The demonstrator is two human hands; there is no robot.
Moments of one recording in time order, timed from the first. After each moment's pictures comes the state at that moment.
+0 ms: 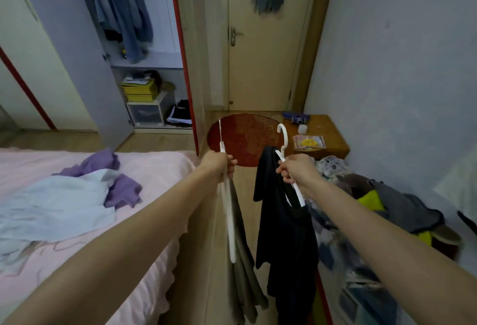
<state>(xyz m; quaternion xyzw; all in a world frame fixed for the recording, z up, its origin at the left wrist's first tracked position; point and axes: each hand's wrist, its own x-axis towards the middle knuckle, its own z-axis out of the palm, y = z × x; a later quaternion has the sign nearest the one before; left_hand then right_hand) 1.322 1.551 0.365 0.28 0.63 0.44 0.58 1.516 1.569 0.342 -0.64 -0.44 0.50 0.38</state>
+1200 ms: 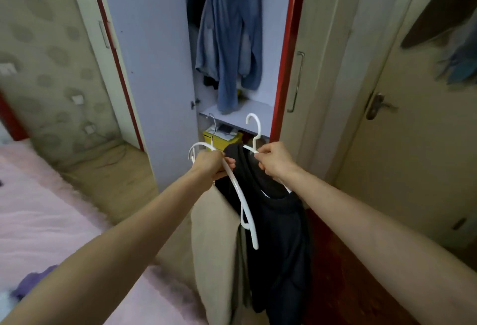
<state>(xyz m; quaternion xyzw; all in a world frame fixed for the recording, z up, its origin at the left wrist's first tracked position) 0.981 2.333 0.429 0.15 0.66 0.63 0.38 1.096 2.435 0.426 -0.41 -0.77 0.43 0.23</state>
